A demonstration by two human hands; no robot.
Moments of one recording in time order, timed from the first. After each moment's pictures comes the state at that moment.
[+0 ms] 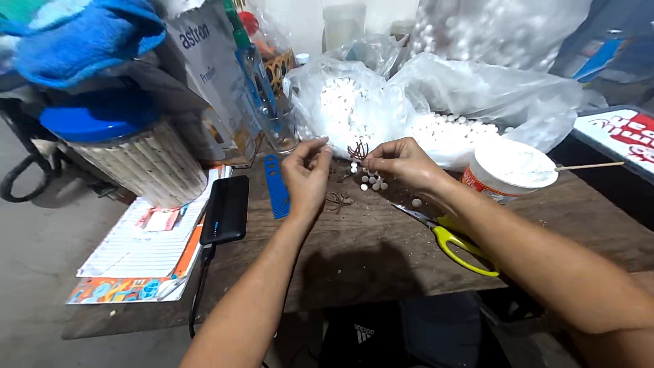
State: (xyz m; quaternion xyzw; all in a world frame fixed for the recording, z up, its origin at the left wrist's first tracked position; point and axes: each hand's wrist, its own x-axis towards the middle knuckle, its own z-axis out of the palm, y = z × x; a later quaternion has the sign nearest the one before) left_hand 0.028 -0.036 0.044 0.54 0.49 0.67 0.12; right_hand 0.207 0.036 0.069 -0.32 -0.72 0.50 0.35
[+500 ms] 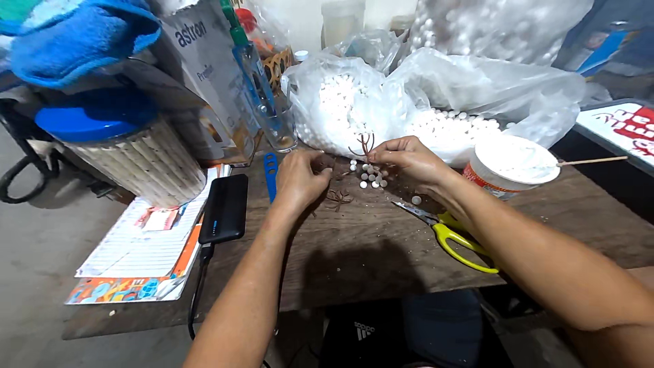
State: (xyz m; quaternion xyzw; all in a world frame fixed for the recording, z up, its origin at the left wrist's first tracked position) left_hand 0.005 -0.043 0.065 0.65 0.68 0.34 0.06; right_hand 0.213 0.039 0.068 -0.33 -0.66 0.58 0.34
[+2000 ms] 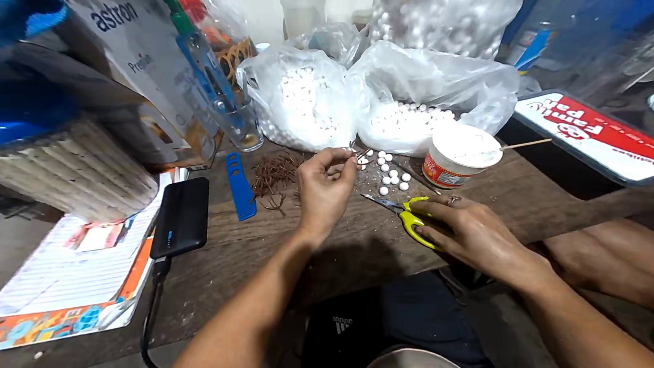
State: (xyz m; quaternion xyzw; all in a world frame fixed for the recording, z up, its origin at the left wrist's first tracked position) left_hand 0.099 -0.052 0.042 0.60 0.43 0.65 0.18; right_hand 0.343 -0.060 0.022 -0.40 -0.88 0.04 0.23
